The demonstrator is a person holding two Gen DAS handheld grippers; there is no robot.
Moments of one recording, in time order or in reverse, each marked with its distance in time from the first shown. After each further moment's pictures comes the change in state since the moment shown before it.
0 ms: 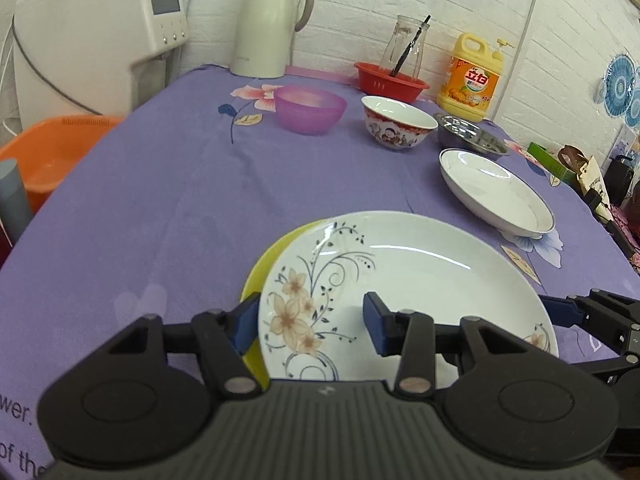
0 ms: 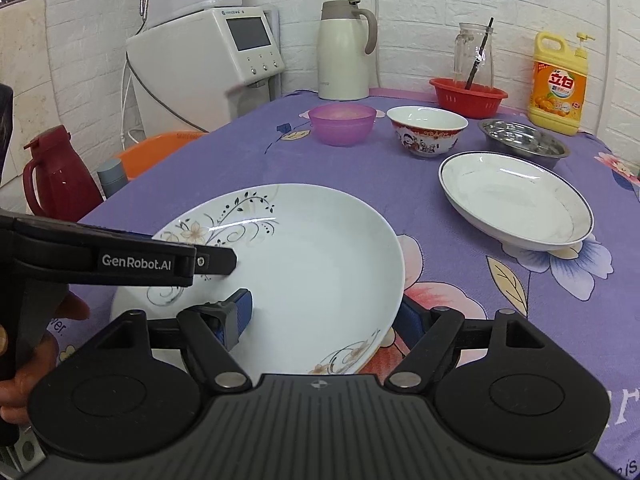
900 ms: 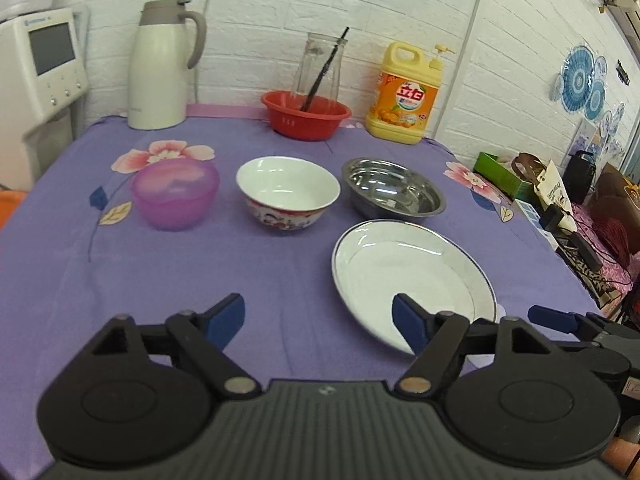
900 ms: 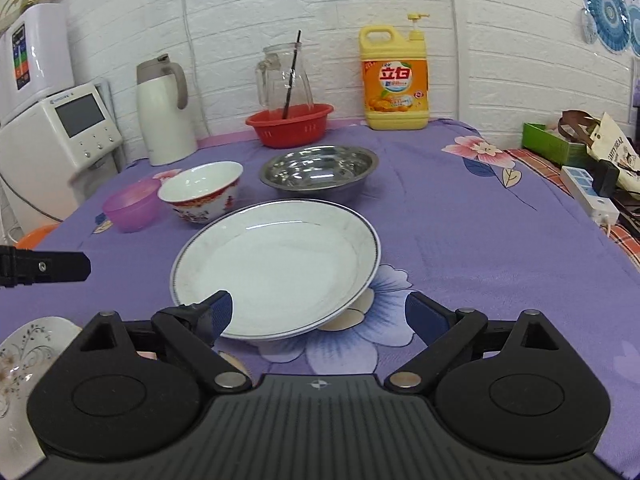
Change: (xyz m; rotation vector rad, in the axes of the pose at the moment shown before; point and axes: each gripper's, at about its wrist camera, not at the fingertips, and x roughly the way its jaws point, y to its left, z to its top) left arm 0.082 -0.093 0.115 0.086 0.013 -0.153; right arm 0.009 -0.169 0.030 0.241 -0.082 -0.265
